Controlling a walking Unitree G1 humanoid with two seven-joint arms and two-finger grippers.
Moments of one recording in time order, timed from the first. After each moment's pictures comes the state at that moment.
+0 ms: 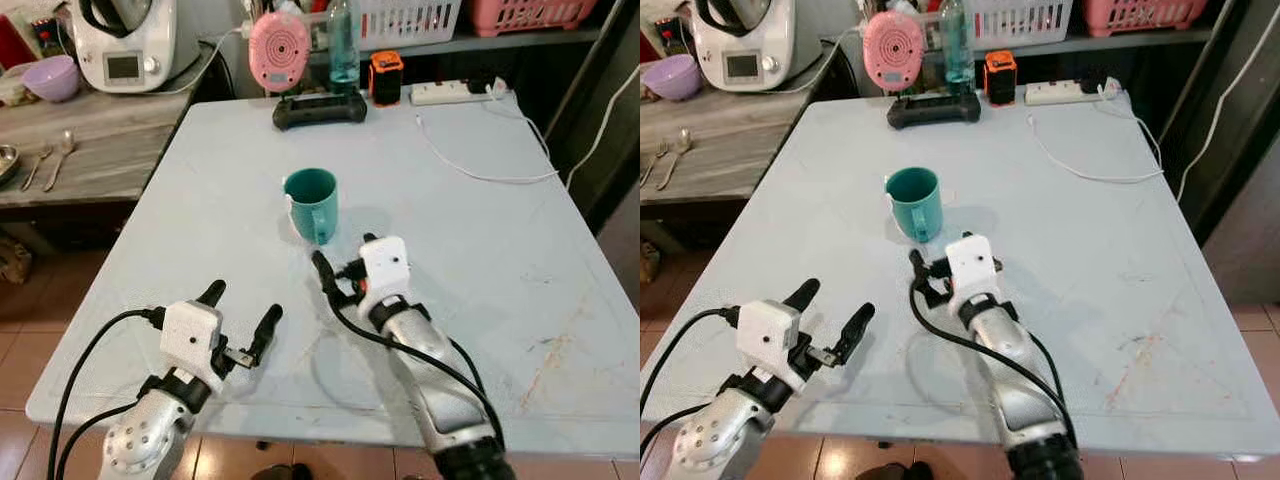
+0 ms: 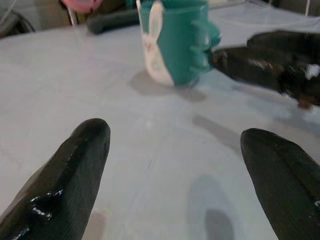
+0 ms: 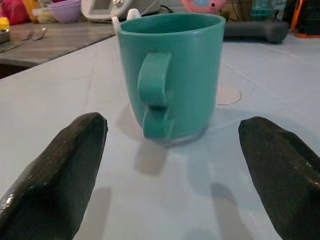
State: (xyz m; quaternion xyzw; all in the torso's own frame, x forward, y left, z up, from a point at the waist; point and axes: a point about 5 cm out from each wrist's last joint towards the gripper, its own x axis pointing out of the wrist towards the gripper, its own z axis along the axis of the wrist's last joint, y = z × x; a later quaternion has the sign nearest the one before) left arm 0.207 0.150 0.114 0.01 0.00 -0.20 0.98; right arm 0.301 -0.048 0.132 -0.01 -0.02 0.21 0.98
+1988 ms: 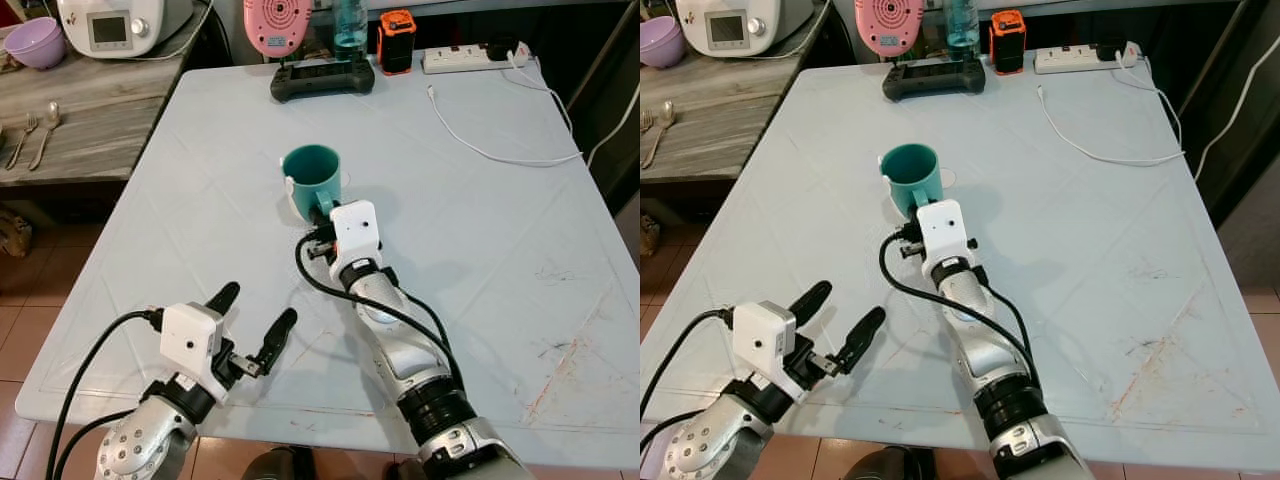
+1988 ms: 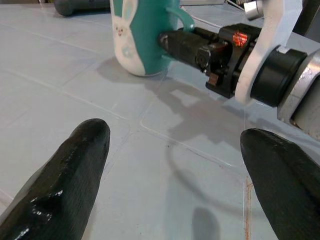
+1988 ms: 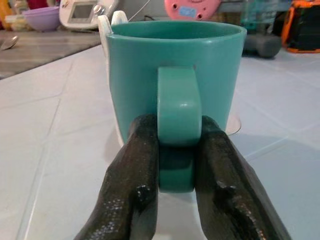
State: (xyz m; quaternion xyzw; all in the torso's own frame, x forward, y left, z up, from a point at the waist) left arm 0.199 0.139 0.130 -0.04 -0.01 -0.24 0.97; right arm 0.335 -0.025 0.150 -0.03 -0.08 0.18 0.98
